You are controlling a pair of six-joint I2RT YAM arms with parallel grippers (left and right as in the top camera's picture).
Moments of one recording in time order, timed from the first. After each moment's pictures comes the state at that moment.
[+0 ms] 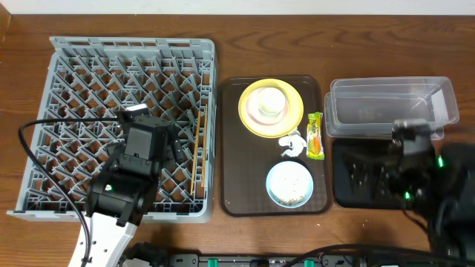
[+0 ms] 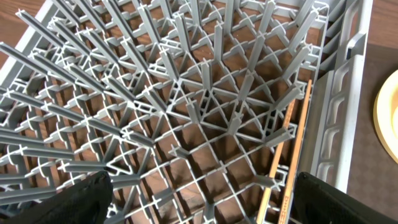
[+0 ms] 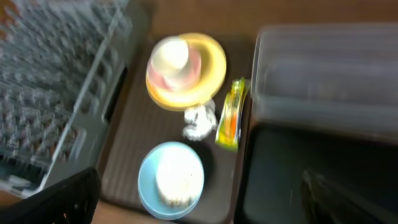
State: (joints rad) left arm -0.29 0.97 0.93 -0.89 -0.40 -0.44; right arm 0.06 0.83 1.19 -1.15 -0.29 0.10
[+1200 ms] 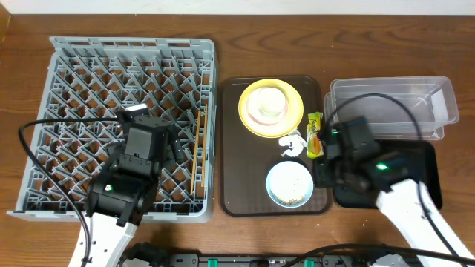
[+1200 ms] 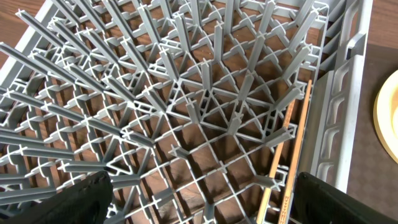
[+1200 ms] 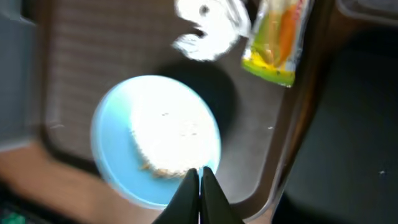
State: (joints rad) left arm -0.29 0.97 0.93 -0.89 -0.40 -0.44; right arm 0.39 1.19 0.85 -0.88 -0.14 0.26
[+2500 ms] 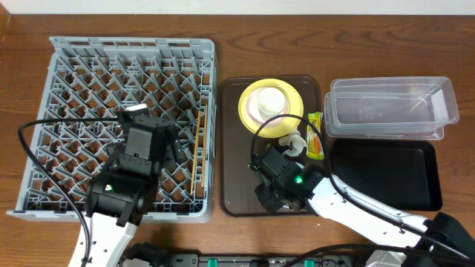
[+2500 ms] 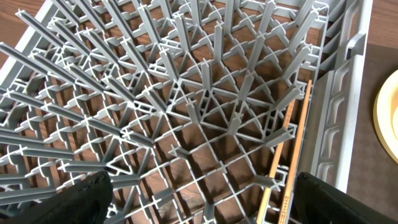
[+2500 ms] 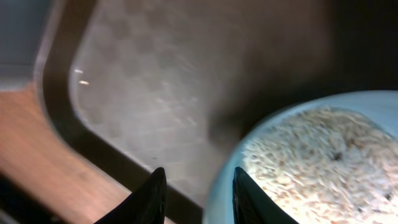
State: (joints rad) left arm -0.29 0.97 0.93 -0.89 -0.40 -0.44; right arm 0.86 1.49 0.81 -0.61 -0.09 0.33
